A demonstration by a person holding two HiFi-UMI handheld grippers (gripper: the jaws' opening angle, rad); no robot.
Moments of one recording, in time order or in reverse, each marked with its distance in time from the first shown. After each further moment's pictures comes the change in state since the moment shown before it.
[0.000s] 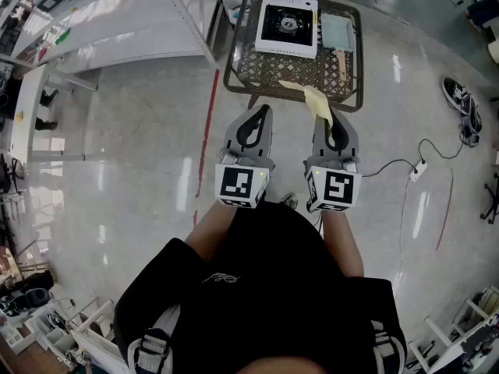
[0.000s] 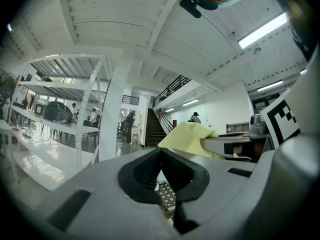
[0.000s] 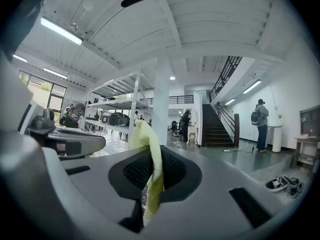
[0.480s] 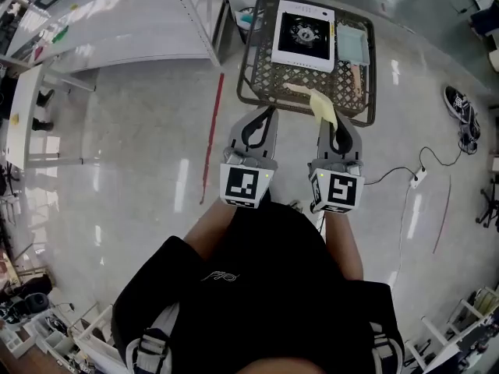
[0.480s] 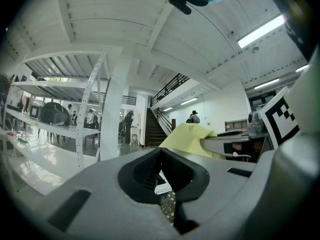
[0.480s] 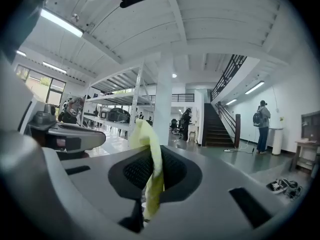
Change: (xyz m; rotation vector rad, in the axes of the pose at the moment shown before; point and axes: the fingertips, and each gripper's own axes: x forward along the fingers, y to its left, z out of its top) left arm 0.023 0.094 -0.006 0.046 0.009 -0.044; right arm 0.079 0.053 -0.007 -0.024 0.030 -0.021
